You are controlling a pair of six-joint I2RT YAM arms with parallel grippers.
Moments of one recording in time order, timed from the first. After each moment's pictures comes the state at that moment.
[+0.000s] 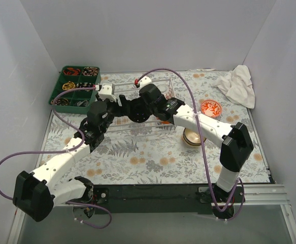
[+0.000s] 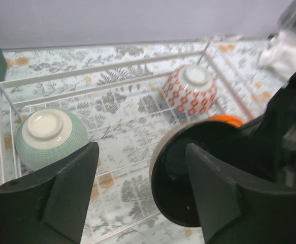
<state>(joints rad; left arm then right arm) -0.53 1.12 0.78 0.18 -0.21 -0.23 0.89 1.76 1.54 -0.41 0.37 0.13</state>
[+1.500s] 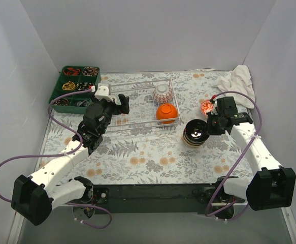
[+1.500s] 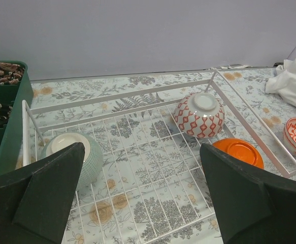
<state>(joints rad) -0.53 1.05 0.75 0.31 -0.27 -0.15 0.16 1.18 0.95 -0.80 -0.10 0.17</state>
